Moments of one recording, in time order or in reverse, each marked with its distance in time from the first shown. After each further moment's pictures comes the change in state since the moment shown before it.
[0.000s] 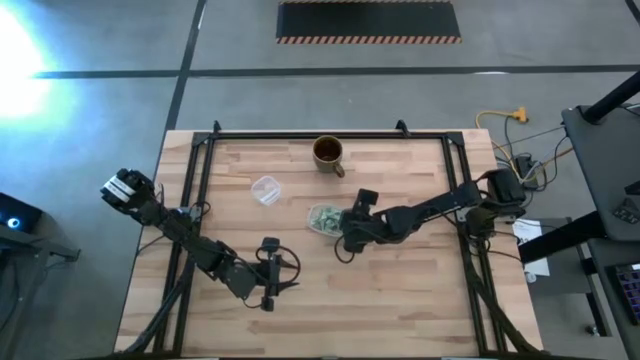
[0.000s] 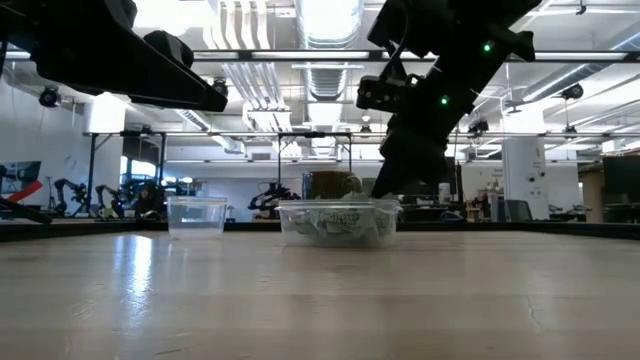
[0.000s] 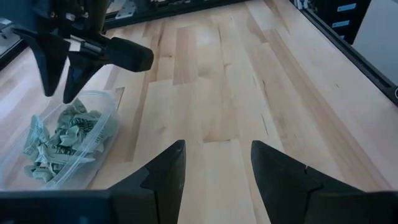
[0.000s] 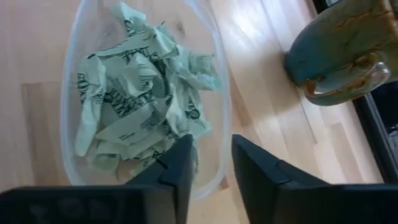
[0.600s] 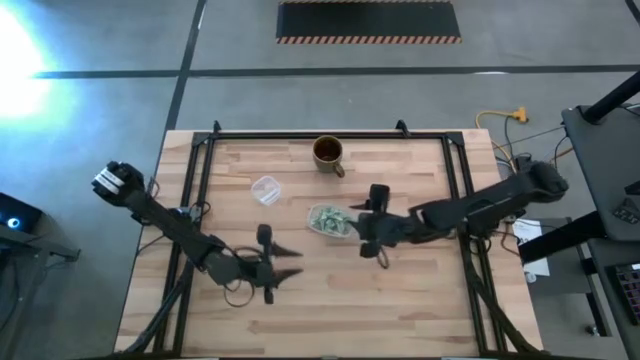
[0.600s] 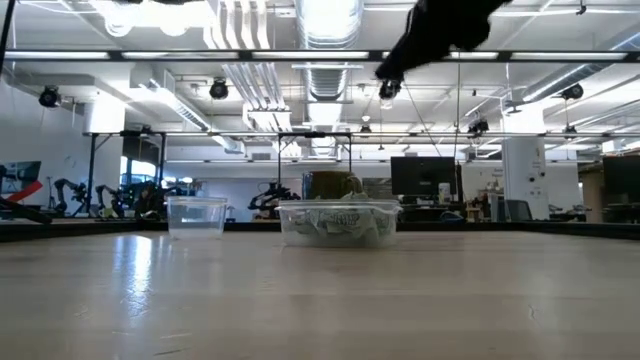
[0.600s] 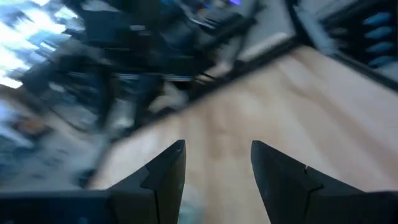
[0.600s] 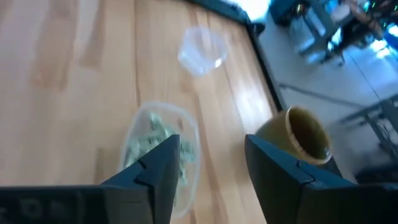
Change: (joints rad) left arm 0.003 -0.113 0.035 0.156 -0.126 0.507; right arm 0.113 -0.321 0.000 0.012 0.026 -0.237
